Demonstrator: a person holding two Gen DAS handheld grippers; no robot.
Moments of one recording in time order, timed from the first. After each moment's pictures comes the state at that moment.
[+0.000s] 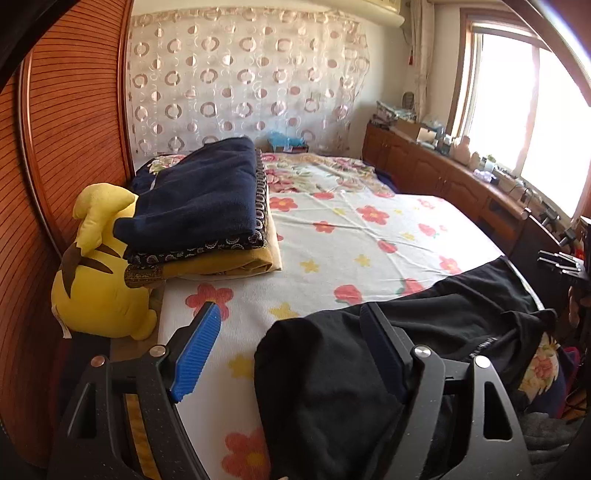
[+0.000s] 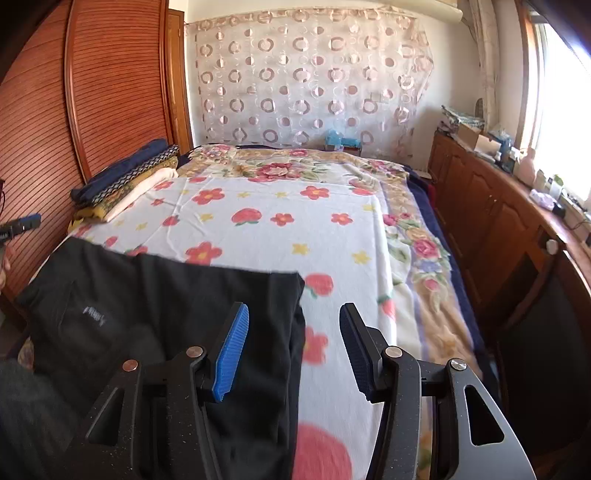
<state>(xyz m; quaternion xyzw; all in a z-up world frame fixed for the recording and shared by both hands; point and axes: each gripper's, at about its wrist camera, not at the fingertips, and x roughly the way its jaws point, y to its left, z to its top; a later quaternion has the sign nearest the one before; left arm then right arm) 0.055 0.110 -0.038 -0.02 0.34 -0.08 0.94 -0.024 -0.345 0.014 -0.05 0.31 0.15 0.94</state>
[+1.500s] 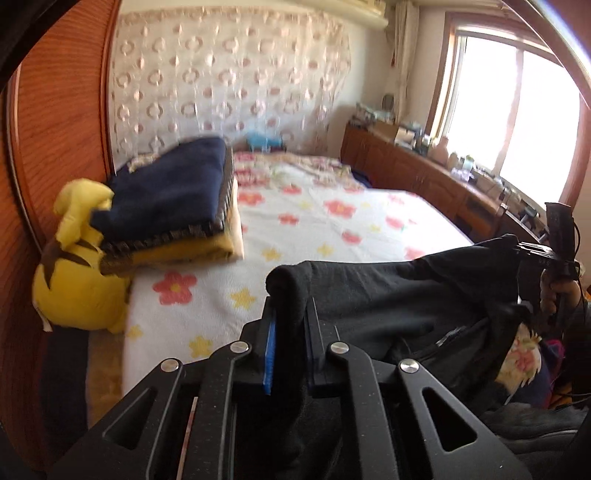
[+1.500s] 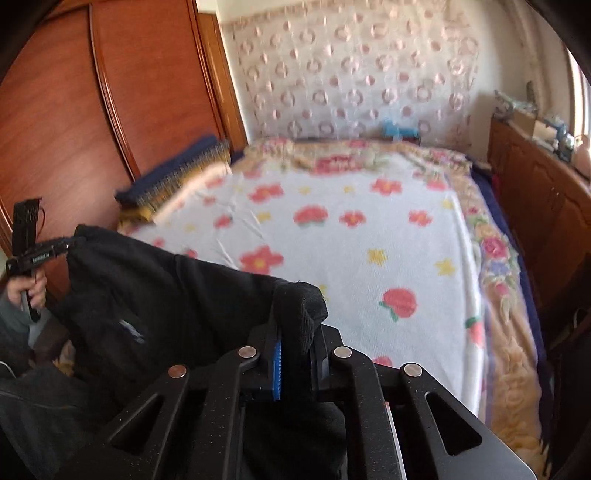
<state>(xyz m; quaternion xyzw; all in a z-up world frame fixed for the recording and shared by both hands) 0.000 0.090 -0.012 -0.04 0.32 -0.12 0.94 -0.009 -0.334 0.017 -0.02 0.30 0.25 0.92</state>
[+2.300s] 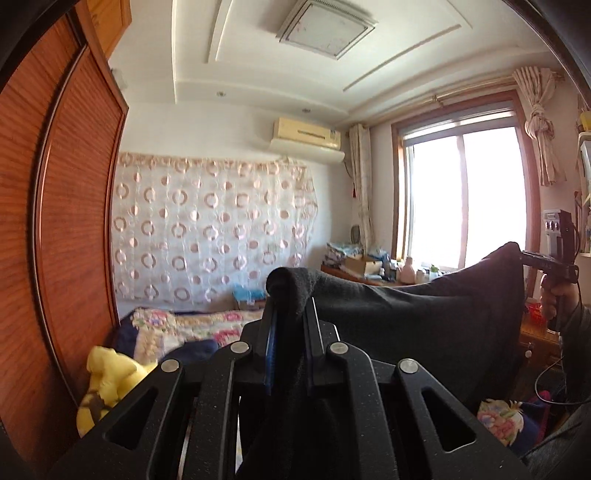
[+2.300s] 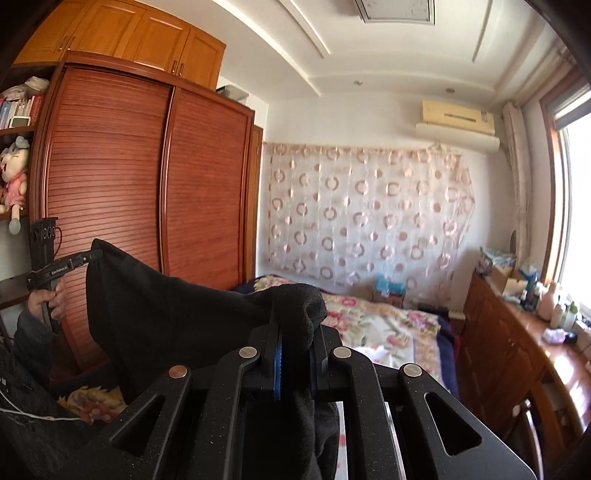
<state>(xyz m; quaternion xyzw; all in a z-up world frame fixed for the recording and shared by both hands) -0.099 0.105 0.208 -0.02 0.04 -0.15 0.99 -0.221 -0.371 0.257 -0.08 0.04 0.25 0.97</state>
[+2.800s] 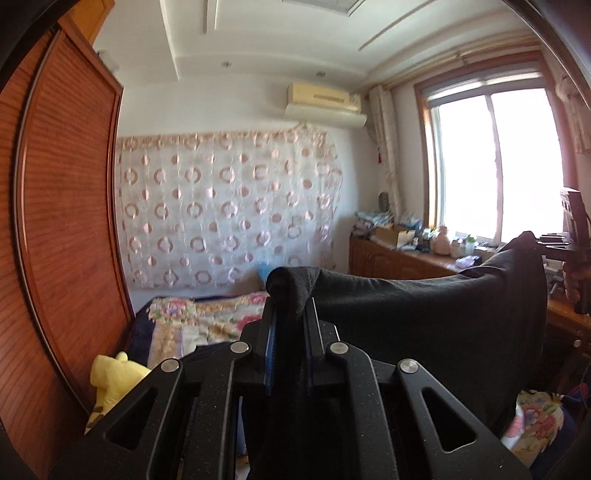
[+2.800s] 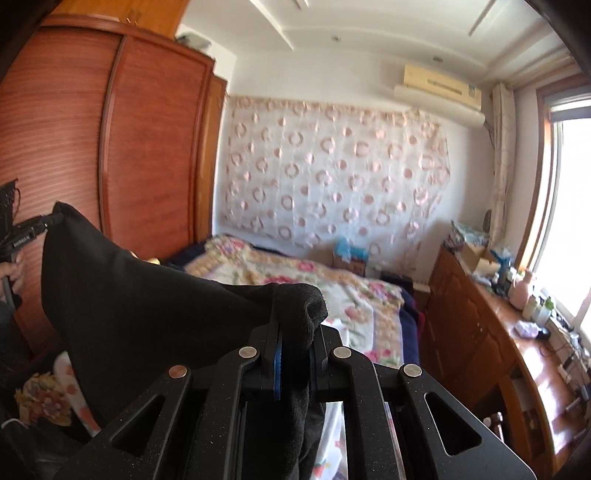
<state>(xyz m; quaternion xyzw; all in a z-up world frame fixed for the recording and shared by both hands) 0.078 0.083 0.158 0.02 0.12 -0.10 0.99 -0.061 -0.292 0.220 -0.12 0.14 0.17 0.97</state>
